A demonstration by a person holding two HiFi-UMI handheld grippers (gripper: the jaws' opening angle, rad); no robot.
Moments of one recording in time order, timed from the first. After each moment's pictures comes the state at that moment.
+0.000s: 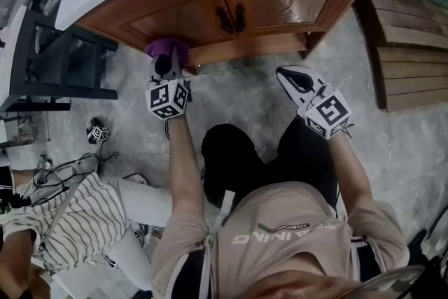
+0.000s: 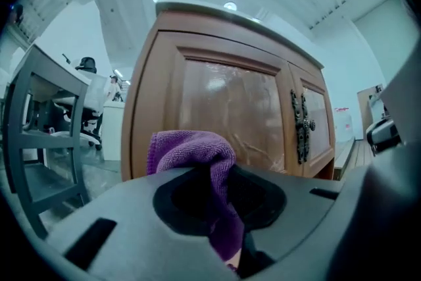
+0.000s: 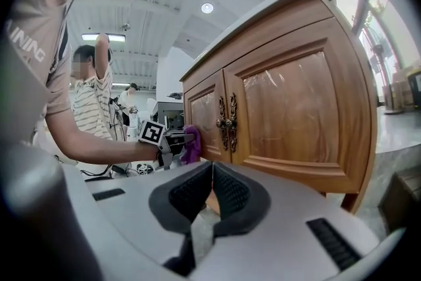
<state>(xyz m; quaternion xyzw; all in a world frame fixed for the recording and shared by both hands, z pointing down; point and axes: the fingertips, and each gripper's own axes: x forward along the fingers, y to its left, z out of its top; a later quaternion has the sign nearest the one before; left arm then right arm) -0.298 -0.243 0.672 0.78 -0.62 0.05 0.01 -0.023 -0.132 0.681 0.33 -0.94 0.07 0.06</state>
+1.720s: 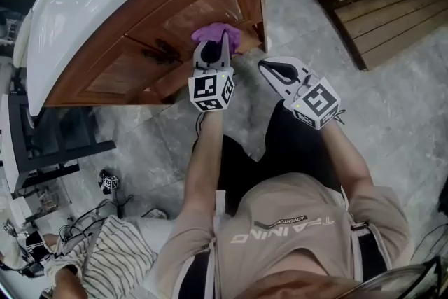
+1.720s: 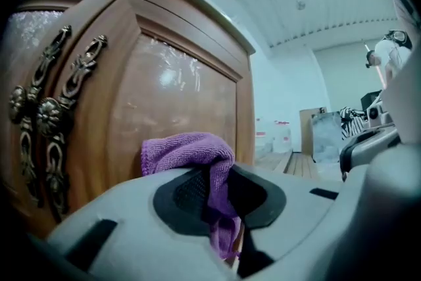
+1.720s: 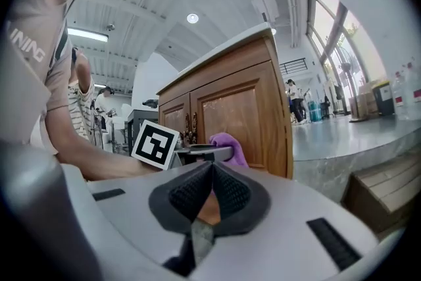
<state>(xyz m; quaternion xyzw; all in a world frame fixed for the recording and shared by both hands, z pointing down) 0.046 -0.244 0.674 0.91 -0.40 0.03 0.02 0.092 -0.122 0.669 0.44 -0.90 0.06 0.02</state>
